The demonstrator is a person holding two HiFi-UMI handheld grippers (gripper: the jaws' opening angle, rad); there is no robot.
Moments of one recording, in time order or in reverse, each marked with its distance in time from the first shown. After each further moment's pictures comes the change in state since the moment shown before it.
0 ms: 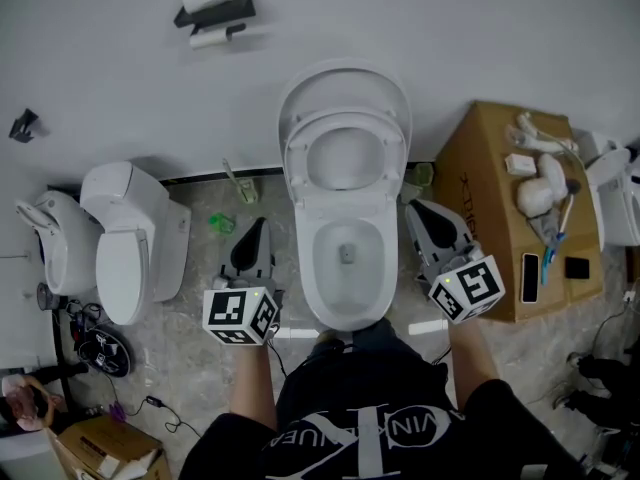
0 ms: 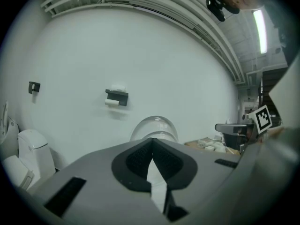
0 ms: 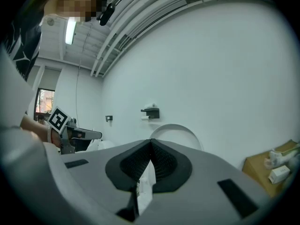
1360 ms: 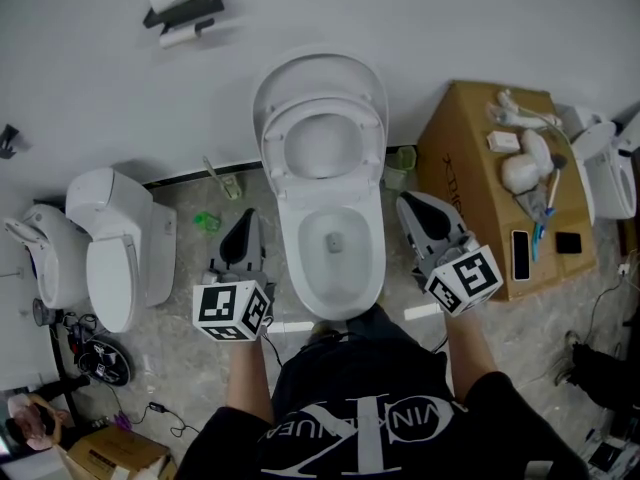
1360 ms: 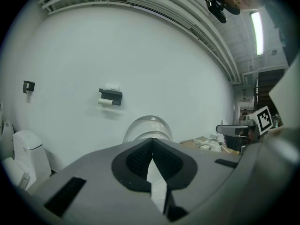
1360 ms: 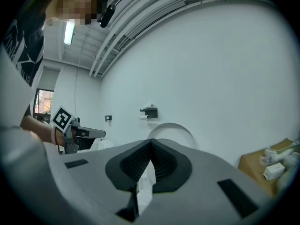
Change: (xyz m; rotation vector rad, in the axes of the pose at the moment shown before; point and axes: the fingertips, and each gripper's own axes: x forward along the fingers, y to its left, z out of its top) left arm 0.007 -0.022 0.002 0.023 0.007 -0.049; right arm -0.026 -0.003 -0.004 0.009 0.004 -0.017
